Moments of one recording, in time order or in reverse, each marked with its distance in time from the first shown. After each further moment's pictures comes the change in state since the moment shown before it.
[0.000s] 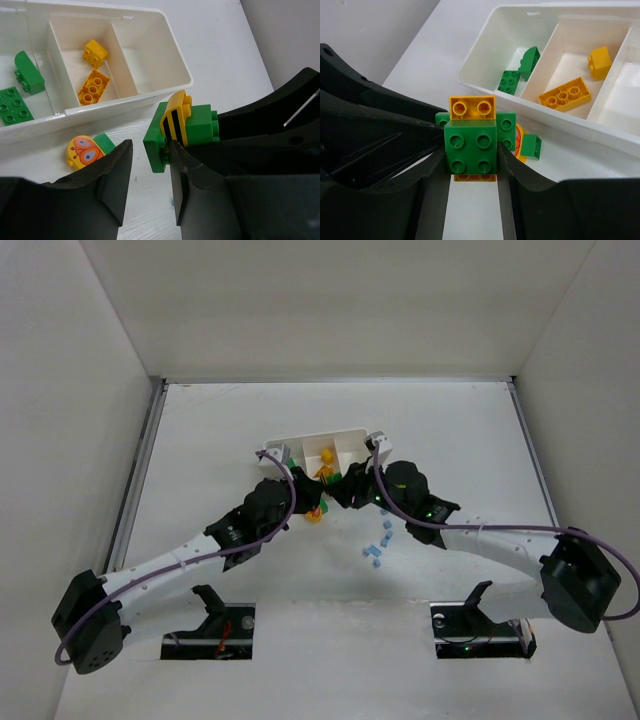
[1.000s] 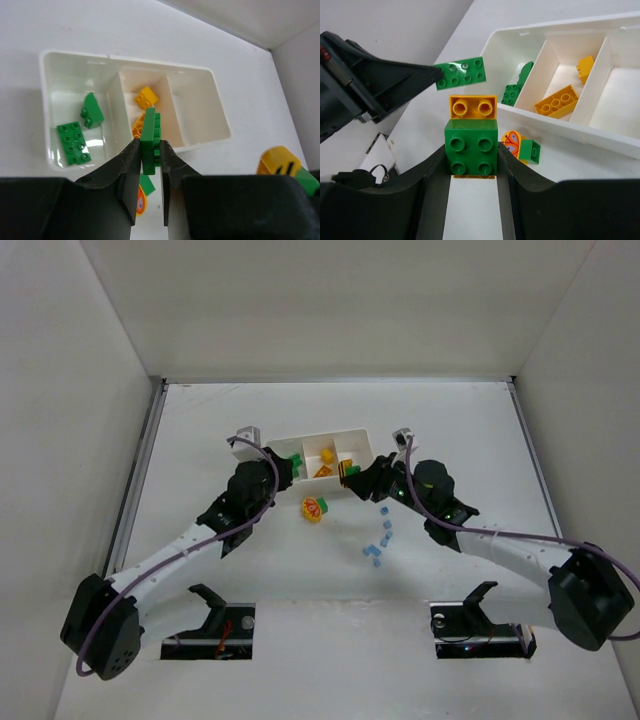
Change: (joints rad) left arm 0.216 0.023 0.000 0.062 -0.001 0.028; right arm -0.156 -0.098 -0.121 0.132 -0.151 0.120
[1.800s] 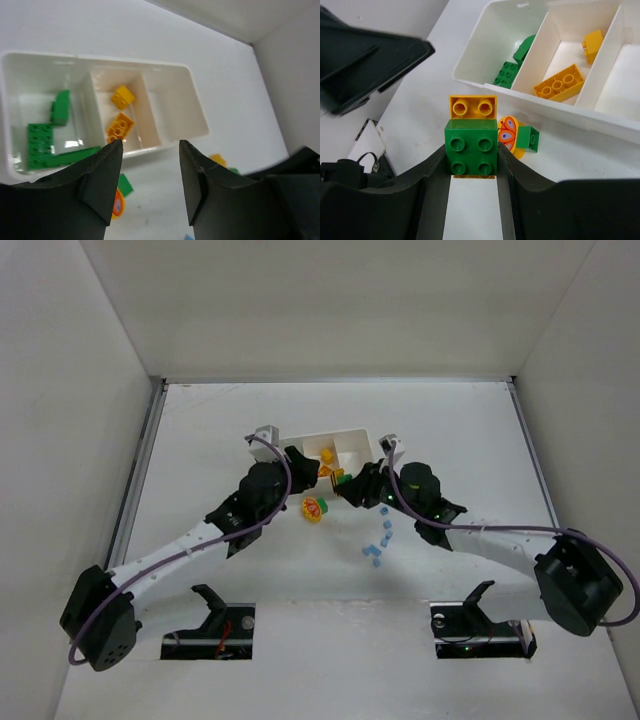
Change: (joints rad) left arm -0.051 0.057 0.050 0.024 0.002 -0.022; right arm 0.043 0.080 0.003 -0.002 0.011 -0.019
